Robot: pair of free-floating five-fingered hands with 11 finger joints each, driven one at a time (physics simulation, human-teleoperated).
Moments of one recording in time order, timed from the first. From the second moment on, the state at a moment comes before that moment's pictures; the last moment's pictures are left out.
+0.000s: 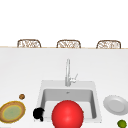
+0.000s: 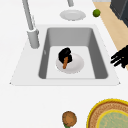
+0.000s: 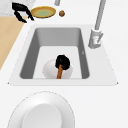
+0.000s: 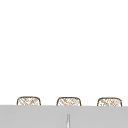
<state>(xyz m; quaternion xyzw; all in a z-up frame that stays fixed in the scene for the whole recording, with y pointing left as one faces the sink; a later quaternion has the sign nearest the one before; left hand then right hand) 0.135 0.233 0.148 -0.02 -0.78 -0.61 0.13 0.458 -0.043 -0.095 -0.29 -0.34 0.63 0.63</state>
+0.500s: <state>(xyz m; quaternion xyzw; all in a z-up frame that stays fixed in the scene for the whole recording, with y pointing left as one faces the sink) 0.135 0.233 0.148 -0.02 -0.78 -0.61 0.13 0.463 -0.042 -0.065 -0.19 -0.24 0.69 0.66</state>
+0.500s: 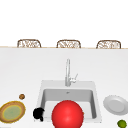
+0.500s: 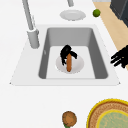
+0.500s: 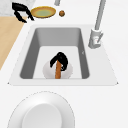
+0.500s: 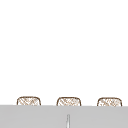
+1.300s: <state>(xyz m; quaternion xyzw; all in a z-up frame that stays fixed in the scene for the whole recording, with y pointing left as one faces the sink) 0.135 0.233 0.148 -0.02 -0.78 -0.61 0.13 0.453 -0.040 -0.044 -0.16 -0.19 0.70 0.67</state>
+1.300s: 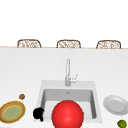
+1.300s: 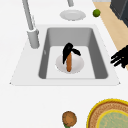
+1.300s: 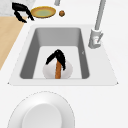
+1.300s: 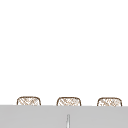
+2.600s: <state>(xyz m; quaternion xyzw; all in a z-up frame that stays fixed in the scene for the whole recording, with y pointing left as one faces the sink) 0.135 0.233 0.148 -0.02 -0.78 -0.61 0.13 0.420 -0.062 0.038 -0.21 -0.25 0.69 0.64</state>
